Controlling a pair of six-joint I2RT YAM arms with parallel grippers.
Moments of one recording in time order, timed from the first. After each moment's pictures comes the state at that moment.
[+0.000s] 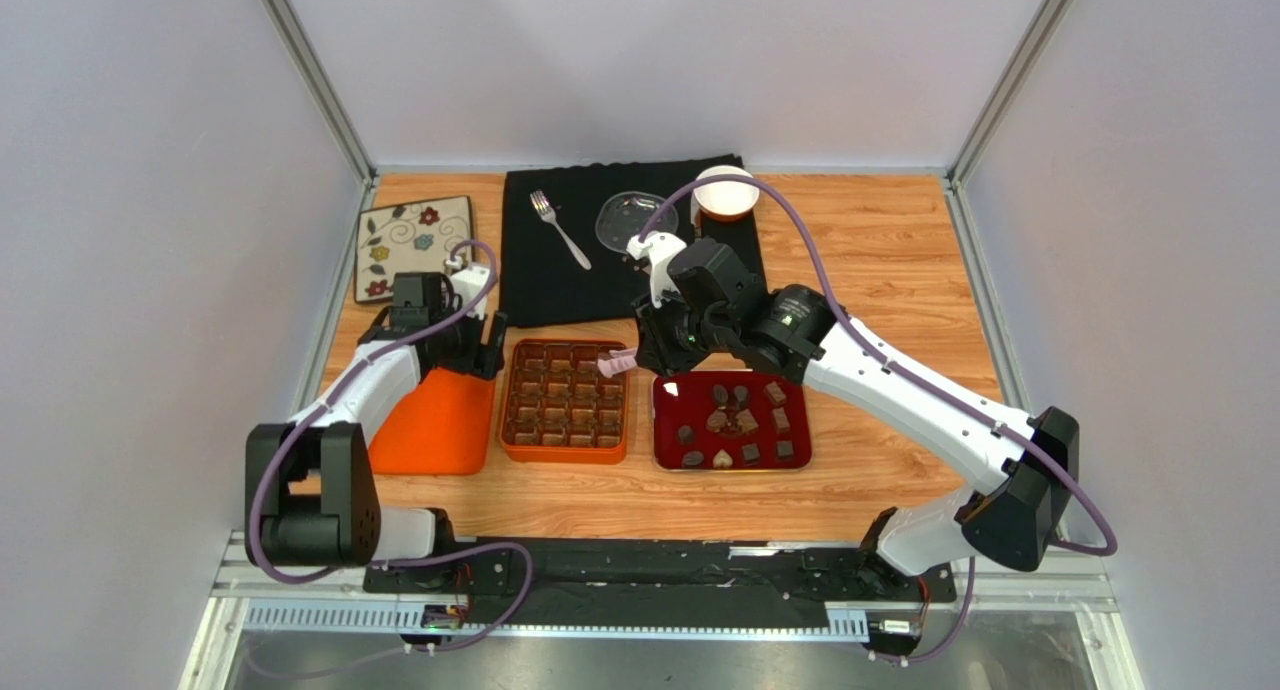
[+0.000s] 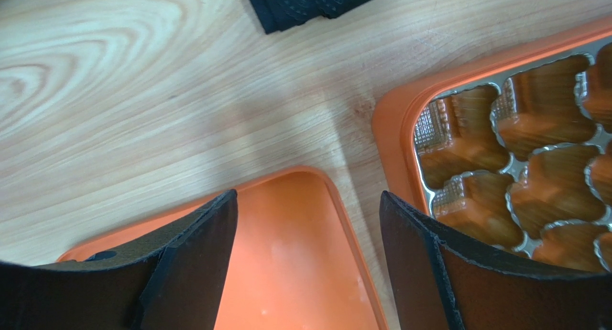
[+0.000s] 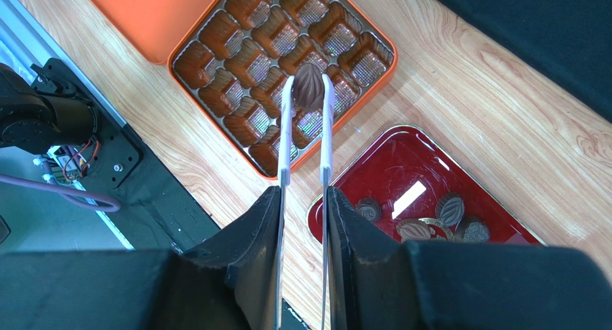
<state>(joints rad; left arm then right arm) 0.02 1.33 0.74 -0.33 0.26 0.25 0.91 1.43 1.40 -0.69 -0.06 0.25</state>
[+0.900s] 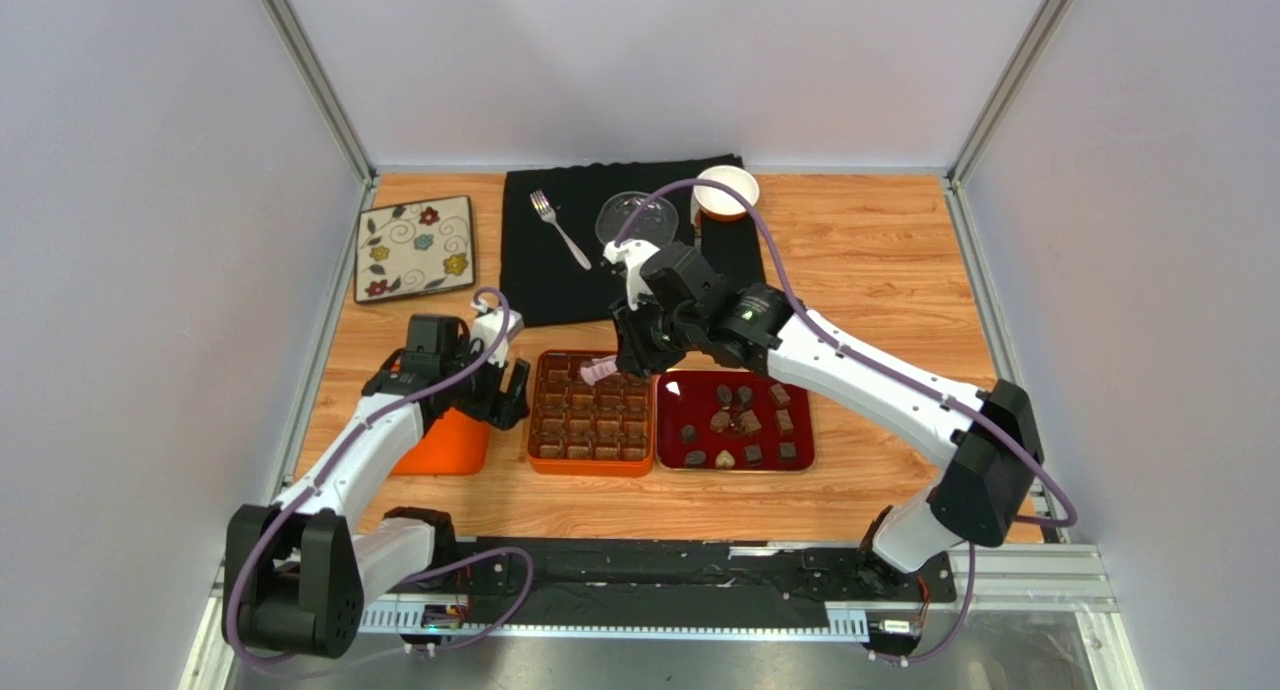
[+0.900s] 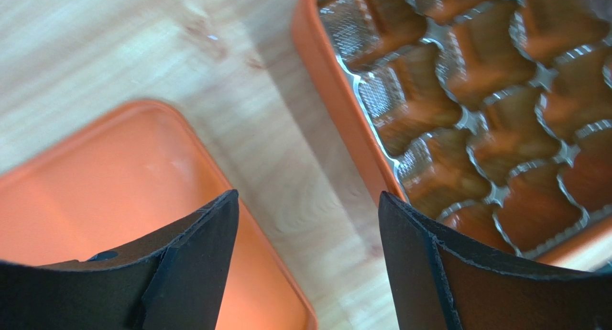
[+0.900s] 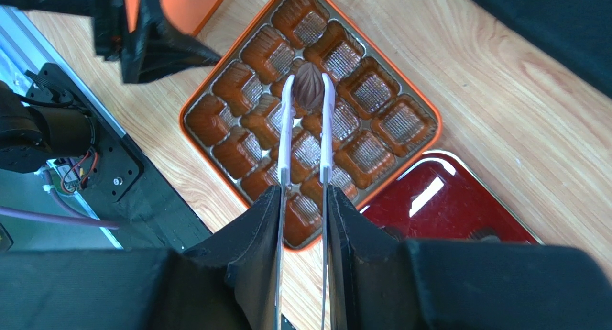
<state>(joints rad) -0.12 1.09 0.56 -0.43 0.37 0.24 0.91 1.54 1.39 -0.60 -0.10 0.27</state>
